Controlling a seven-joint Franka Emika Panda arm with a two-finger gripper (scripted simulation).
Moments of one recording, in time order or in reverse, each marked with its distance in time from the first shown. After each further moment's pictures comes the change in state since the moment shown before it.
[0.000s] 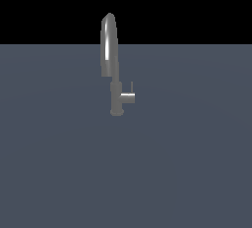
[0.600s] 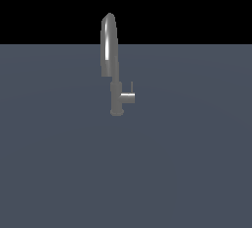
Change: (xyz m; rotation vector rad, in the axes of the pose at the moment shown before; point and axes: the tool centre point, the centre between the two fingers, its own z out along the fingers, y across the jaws) arm 0.073 -0.006 0.016 0.165 -0.167 0.167
